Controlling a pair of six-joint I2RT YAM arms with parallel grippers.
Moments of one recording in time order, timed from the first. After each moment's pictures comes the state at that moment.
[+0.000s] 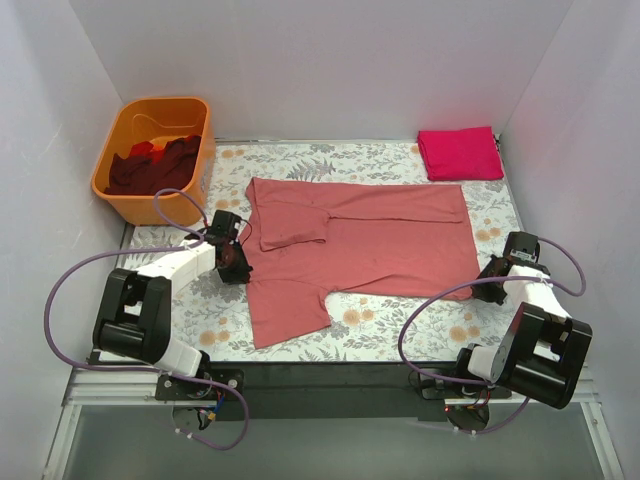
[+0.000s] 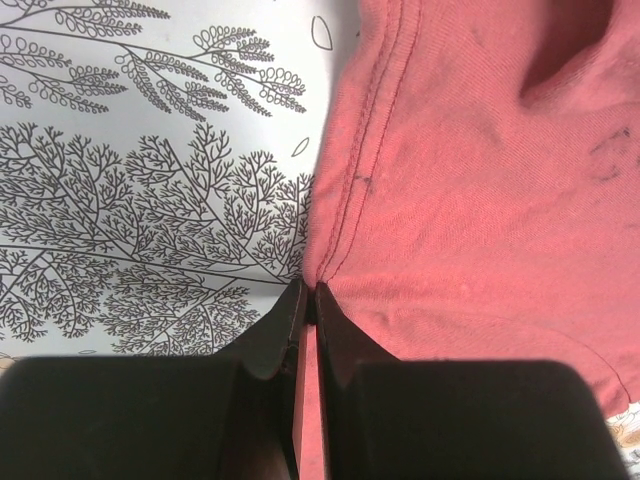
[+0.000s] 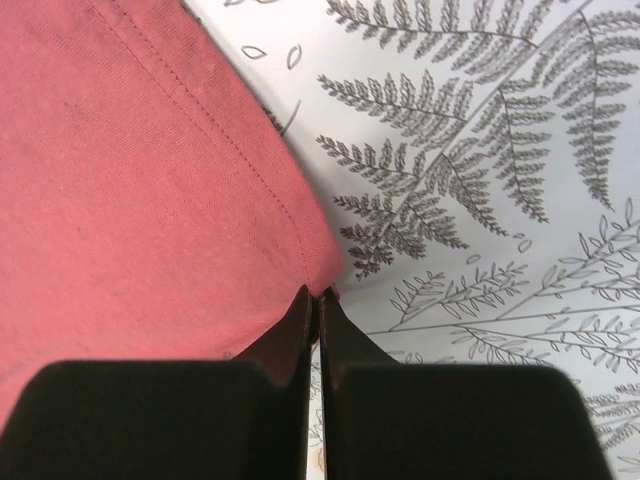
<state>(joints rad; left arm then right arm) -0.24 1.49 0.78 -0.51 -0.03 -0.62 -0.36 1.24 0.58 -0.50 -0.05 0.34</state>
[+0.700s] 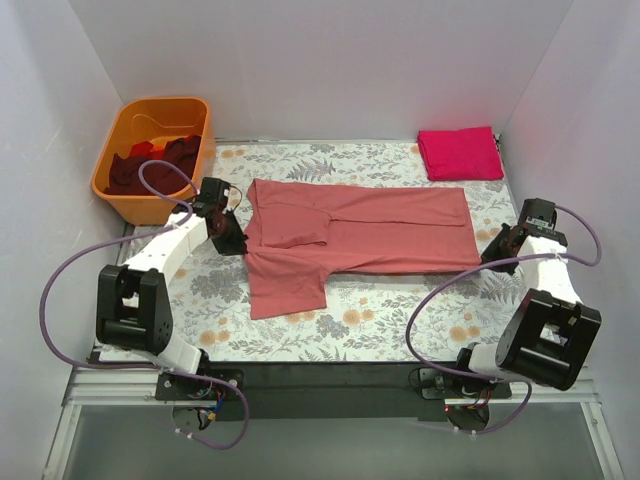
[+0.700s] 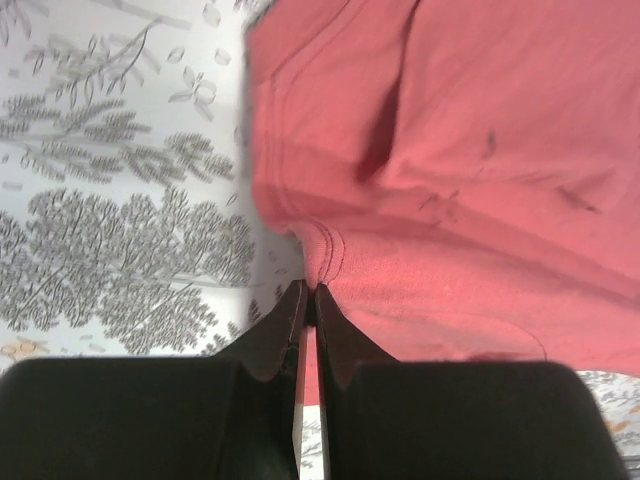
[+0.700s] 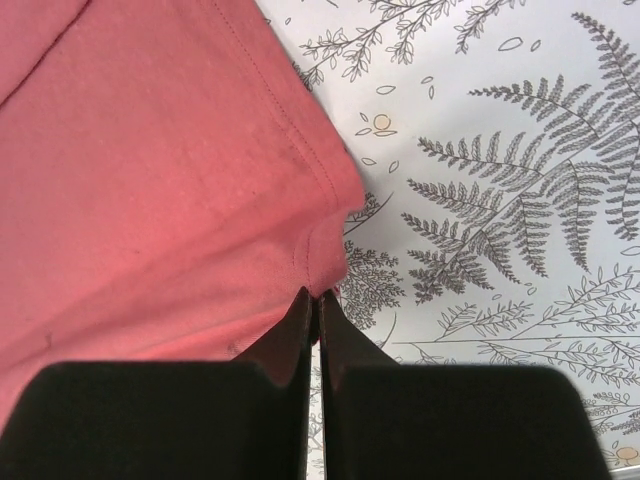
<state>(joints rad) -0.18 1.50 1.04 -0.69 0.04 -0.63 -0.36 1.30 0.87 -0.66 -0.11 0.34</state>
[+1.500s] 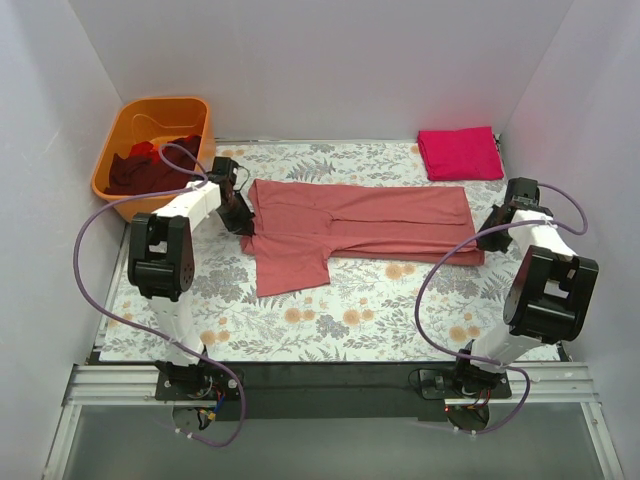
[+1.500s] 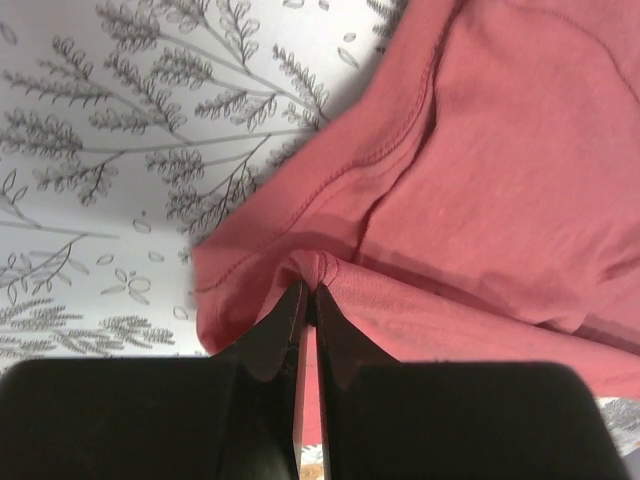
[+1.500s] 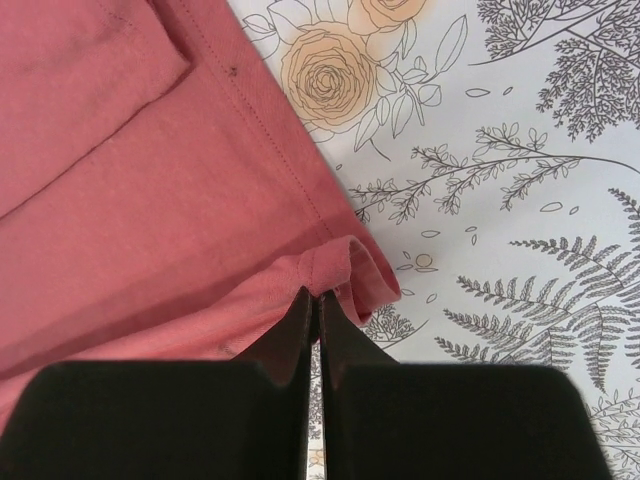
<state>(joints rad) -0.14 1.93 1.40 -0.71 0.10 -0.65 -0.27 1.58 1.05 -0.56 -0.01 0.34</state>
